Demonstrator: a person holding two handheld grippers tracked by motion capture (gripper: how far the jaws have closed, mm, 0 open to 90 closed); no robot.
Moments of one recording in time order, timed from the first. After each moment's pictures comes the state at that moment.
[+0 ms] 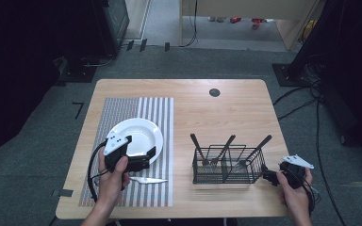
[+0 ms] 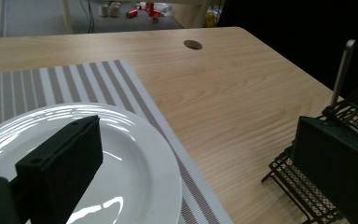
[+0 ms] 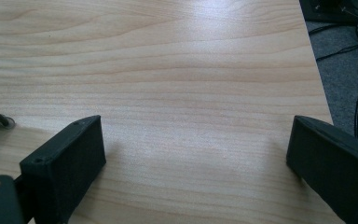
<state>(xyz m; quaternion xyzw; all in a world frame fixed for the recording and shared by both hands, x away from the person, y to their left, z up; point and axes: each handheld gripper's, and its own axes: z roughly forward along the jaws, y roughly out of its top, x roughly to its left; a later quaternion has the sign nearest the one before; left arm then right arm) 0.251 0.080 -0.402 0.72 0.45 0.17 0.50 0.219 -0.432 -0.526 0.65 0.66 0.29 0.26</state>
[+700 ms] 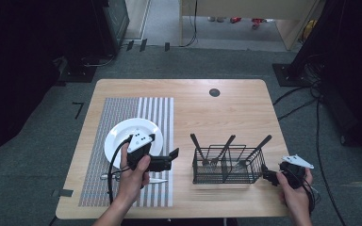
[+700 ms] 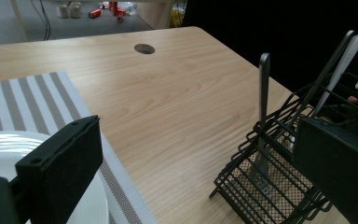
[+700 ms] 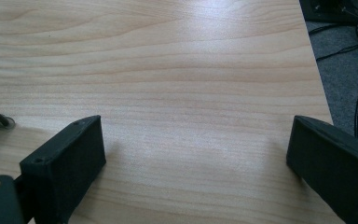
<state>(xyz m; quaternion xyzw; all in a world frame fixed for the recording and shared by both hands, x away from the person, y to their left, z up) 0.252 0.027 -0.392 0.74 0.40 0.13 0.52 0.219 -0.432 -0.526 0.65 0.66 0.29 0.26</state>
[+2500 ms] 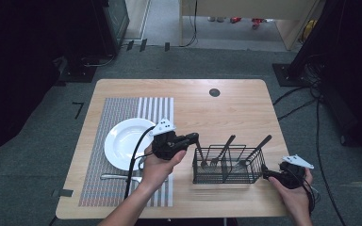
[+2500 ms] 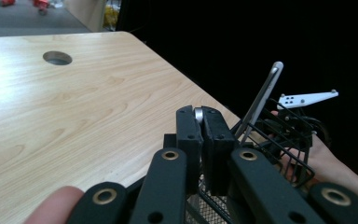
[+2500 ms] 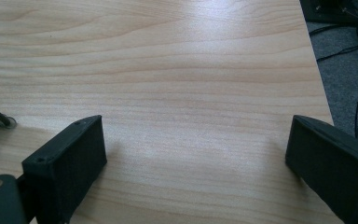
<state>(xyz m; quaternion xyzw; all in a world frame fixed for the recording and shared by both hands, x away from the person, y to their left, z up) 0.283 -0.027 -0.388 0.74 0.34 0.01 0.57 0.219 -0.433 -0.526 0.64 0.66 0.29 0.26</state>
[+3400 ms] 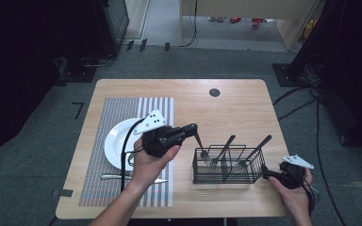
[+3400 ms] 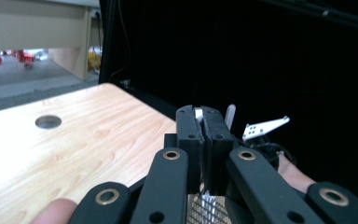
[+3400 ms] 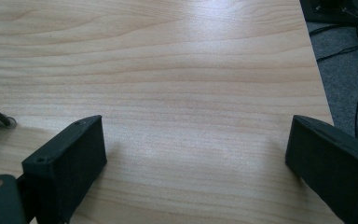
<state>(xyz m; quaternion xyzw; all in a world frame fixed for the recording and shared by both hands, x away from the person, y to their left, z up) 0.267 -0.008 -0.329 0.72 0.28 0.05 0.63 0.219 -0.432 -0.526 0.64 0.66 0.29 0.26</state>
